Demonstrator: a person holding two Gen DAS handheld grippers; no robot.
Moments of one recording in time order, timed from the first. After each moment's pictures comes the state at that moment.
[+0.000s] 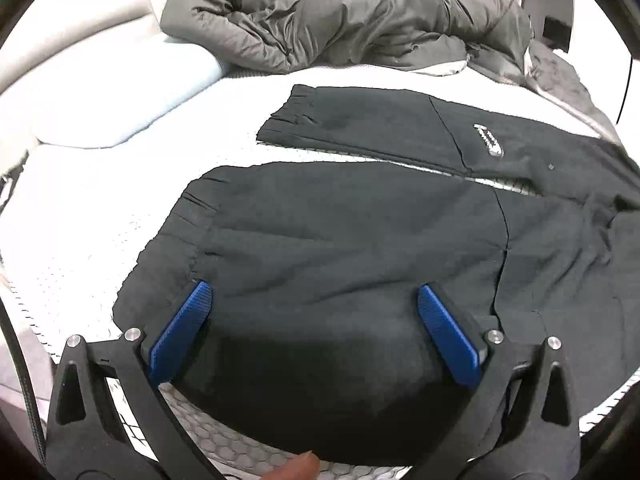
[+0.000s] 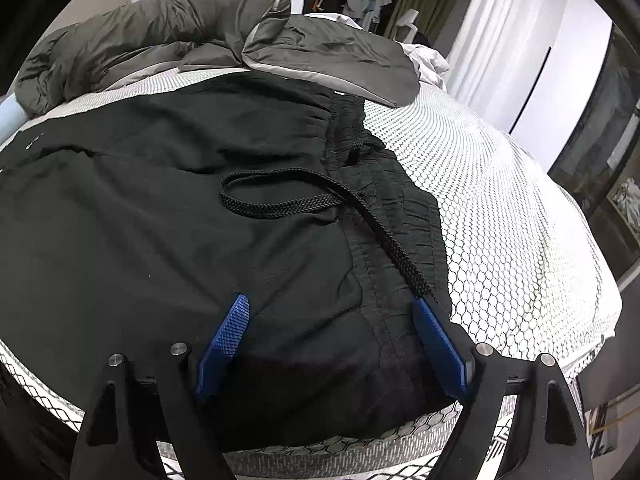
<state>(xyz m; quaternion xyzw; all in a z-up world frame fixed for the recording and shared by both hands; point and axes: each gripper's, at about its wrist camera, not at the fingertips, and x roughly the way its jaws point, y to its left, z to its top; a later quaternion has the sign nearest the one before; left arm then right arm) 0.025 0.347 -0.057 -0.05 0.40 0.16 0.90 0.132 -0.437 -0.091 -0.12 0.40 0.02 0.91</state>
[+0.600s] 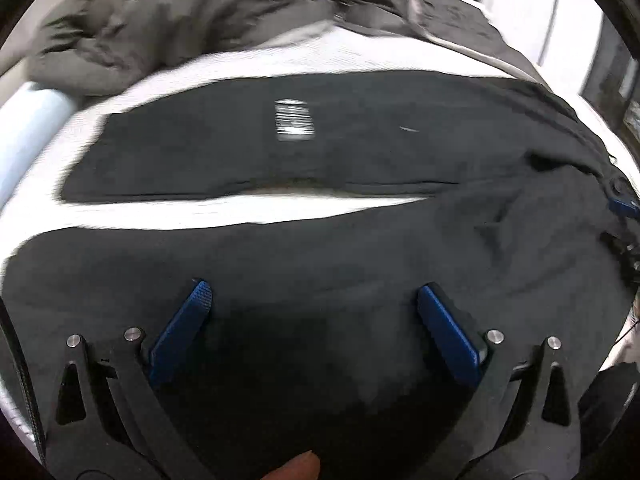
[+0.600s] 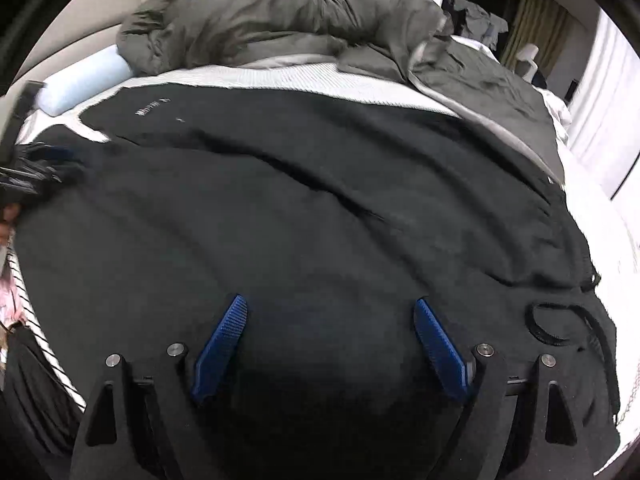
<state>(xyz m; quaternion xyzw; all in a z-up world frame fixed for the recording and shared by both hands) 0.099 0.221 -0.061 0.00 0.45 0.04 0.89 0.146 -0.279 -0.089 -0.15 0.40 0.20 0.88</state>
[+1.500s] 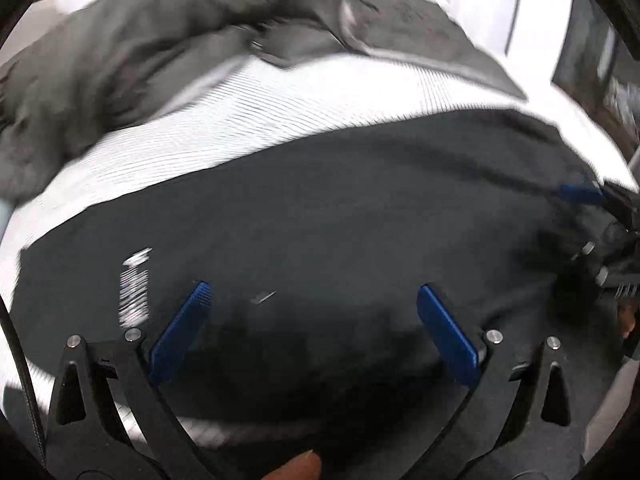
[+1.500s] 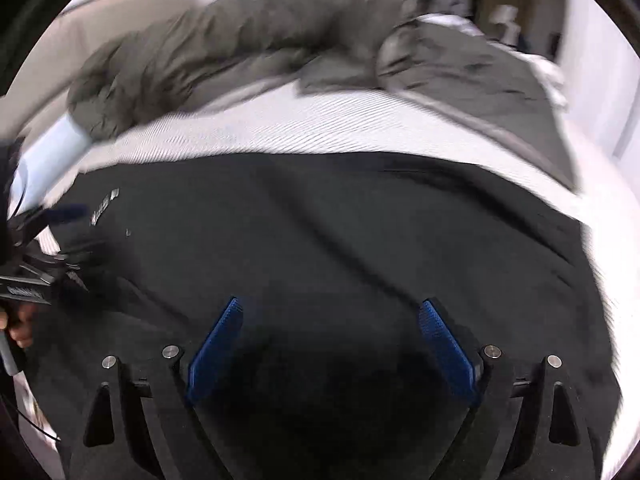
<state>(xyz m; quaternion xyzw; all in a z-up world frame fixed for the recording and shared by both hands) 0.280 0.080 -0.038 0.05 0.46 -0.07 0.88 0.273 -0.237 -0.049 -0.10 0.43 0.20 0.87</state>
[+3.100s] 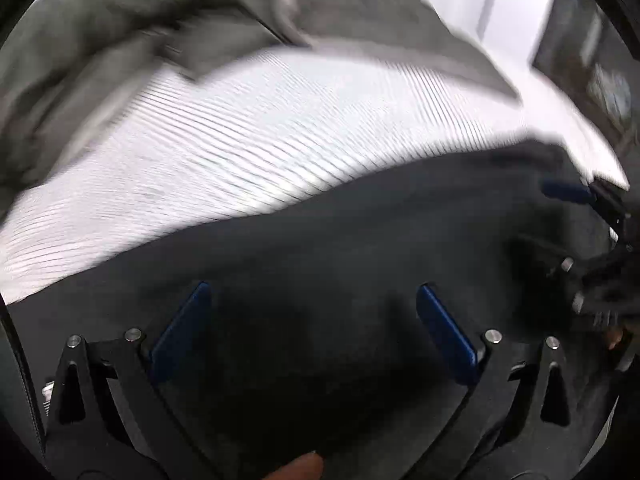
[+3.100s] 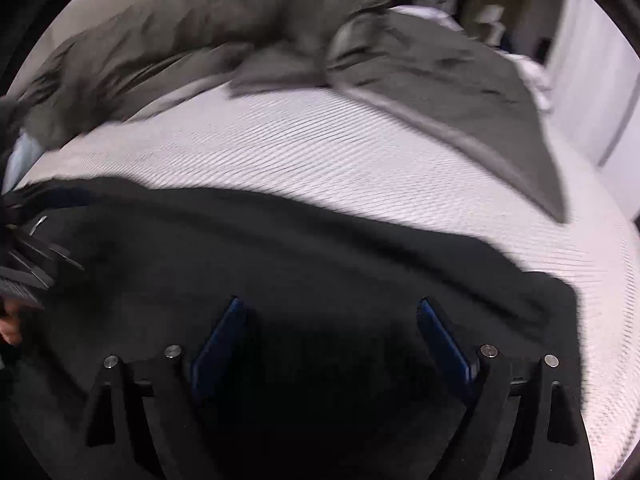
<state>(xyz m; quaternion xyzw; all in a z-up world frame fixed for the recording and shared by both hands) 0.397 -0.028 -0.044 0.05 0.50 -0.14 0.86 0.357 -0.253 -0.057 -0.11 0.44 0.16 0.88</state>
